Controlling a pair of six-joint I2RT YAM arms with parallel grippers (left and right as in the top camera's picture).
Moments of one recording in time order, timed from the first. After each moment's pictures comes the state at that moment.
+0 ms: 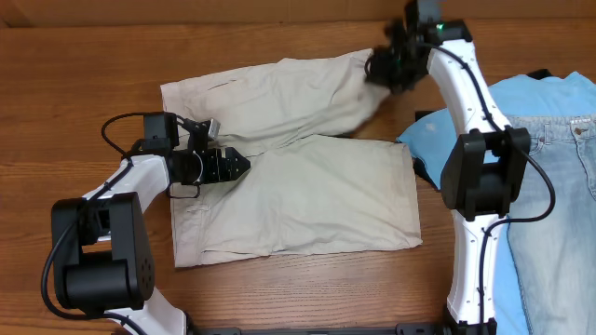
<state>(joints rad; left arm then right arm) 0.09 1.84 0.96 -0.37 0.65 -0.03 0.11 2.42 2.31 -1.01 -0.54 0.23</state>
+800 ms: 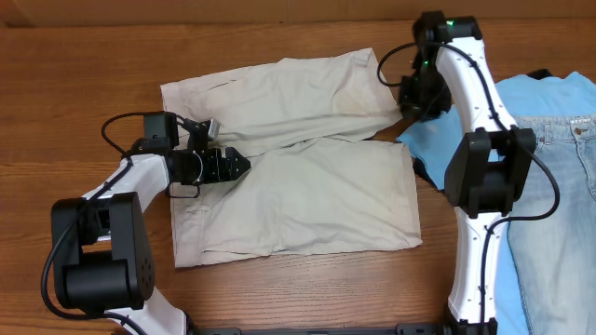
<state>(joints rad) 0.09 1.84 0.96 -0.38 0.65 -0.03 0.06 2.45 2.30 -1.49 0.00 0.29</state>
